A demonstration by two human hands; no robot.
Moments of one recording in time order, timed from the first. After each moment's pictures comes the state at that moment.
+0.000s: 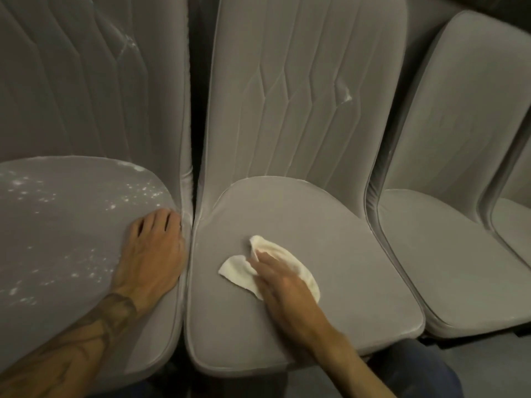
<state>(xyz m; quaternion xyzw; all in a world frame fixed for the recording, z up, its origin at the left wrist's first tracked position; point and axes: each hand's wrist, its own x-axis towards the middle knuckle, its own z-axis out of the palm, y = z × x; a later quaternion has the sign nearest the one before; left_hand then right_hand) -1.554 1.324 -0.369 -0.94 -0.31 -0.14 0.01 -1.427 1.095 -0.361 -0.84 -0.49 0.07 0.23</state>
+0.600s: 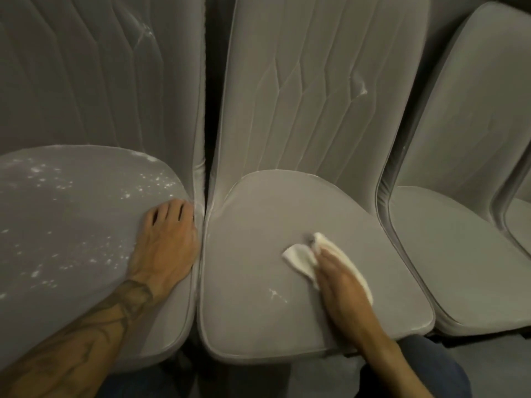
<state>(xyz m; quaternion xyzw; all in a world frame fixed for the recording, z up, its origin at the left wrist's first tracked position) -1.552 1.329 -0.377 -0.94 -0.31 -0.15 0.01 -1.403 1.045 -0.341 -0.89 -0.39 0.01 0.22</state>
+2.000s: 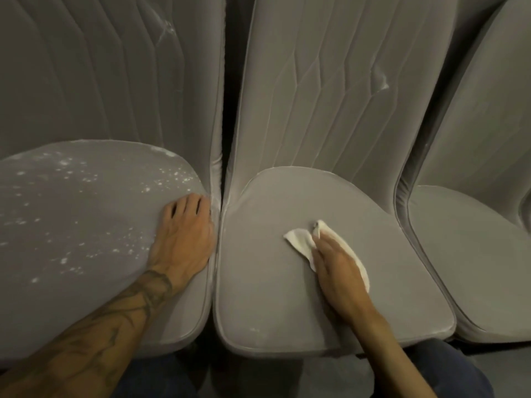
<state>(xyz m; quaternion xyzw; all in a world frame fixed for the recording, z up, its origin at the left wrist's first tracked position) -1.551 1.325 -0.378 -0.93 -0.31 -0.16 0.02 -1.401 1.085 -0.342 -0.89 -0.39 0.01 0.22</state>
